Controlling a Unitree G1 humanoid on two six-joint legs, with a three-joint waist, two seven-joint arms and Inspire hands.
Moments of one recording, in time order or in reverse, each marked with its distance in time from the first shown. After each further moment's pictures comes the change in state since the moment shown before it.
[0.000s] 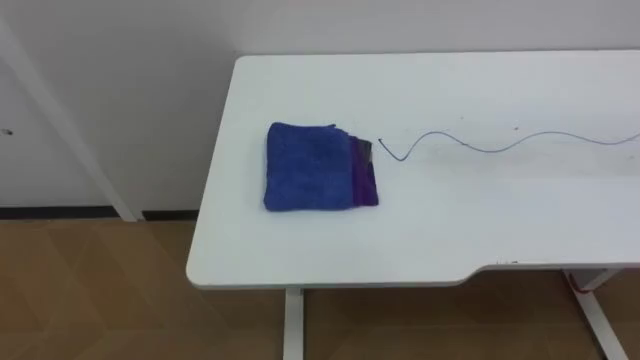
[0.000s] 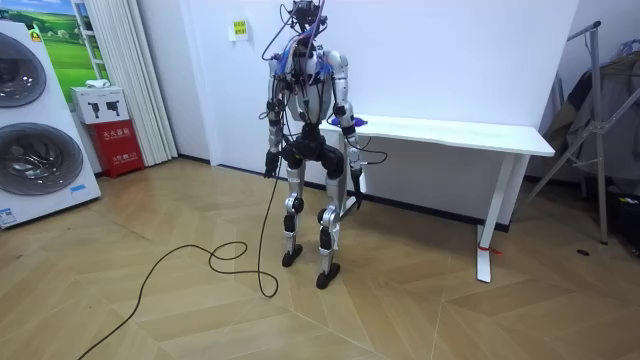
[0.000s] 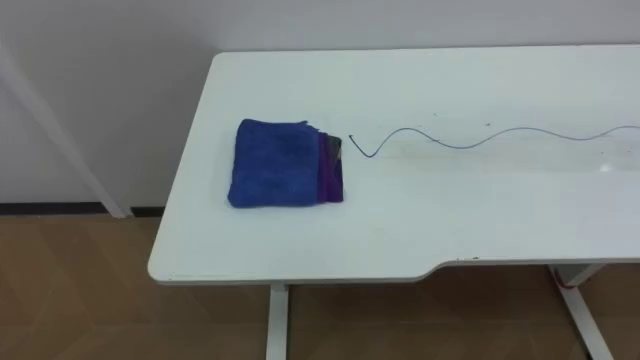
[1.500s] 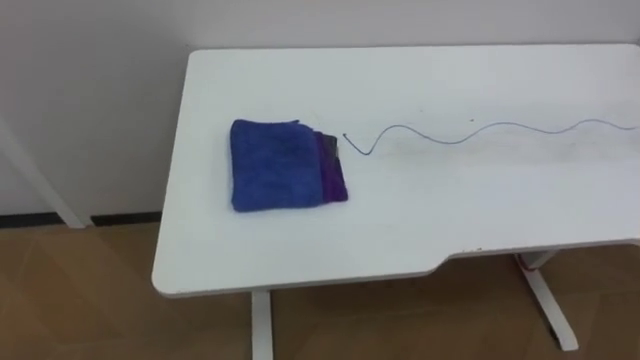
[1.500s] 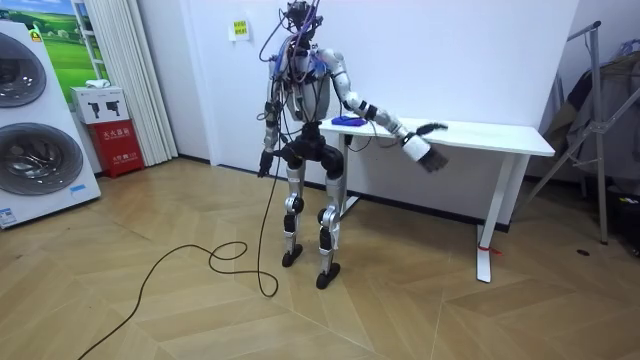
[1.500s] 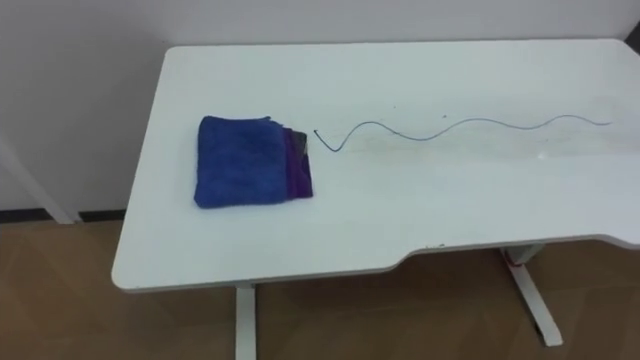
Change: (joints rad) left arm 0.096 0.025 0.199 -0.094 0.020 0.000 0.023; right arm -0.190 -0.207 -0.627 -0.609 0.742 -0.090 -0.637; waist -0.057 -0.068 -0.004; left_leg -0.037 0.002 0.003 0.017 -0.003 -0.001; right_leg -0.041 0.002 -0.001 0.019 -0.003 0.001
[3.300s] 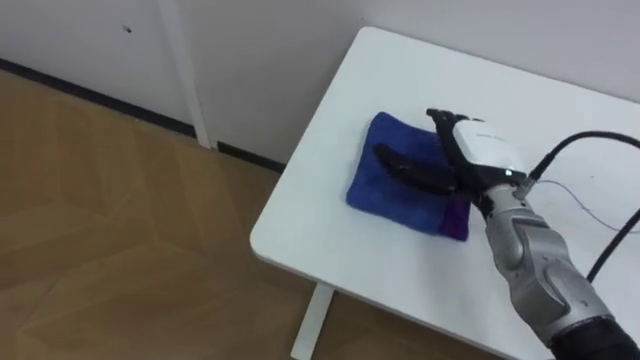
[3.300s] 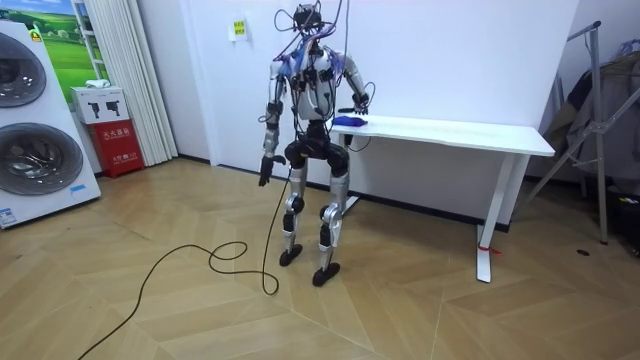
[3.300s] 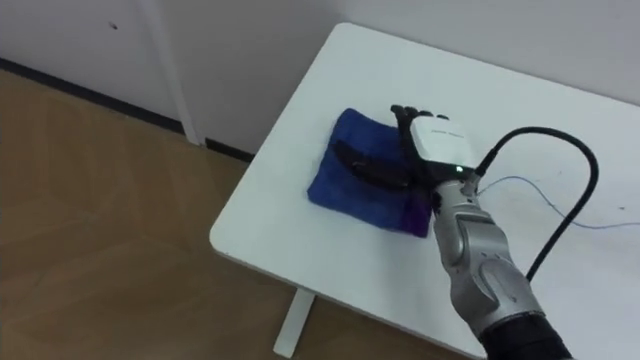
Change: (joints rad) left arm -0.053 0.025 -0.216 -0.026 0.073 -0.007 -0.068; right arm -0.223 0.002 0.867 -0.211 -1.337 0.002 0.501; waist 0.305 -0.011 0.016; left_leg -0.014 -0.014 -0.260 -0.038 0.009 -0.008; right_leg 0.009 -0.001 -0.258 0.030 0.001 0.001
